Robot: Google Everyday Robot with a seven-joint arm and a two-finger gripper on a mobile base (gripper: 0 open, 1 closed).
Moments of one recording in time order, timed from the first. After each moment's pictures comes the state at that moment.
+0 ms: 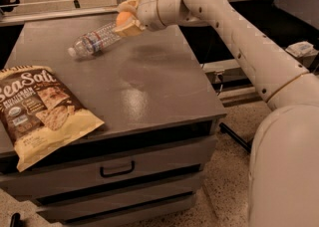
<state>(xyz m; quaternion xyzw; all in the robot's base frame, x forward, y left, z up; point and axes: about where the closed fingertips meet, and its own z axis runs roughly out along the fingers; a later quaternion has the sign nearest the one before) 0.764 0.104 0.938 -0.63 0.51 0.15 0.56</state>
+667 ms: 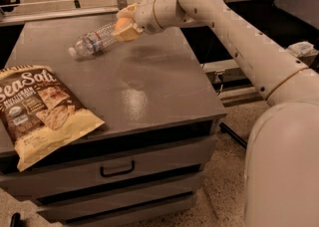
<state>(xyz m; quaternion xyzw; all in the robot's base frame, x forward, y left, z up) 0.762 0.108 0.920 -0.61 0.57 0.18 0.53</state>
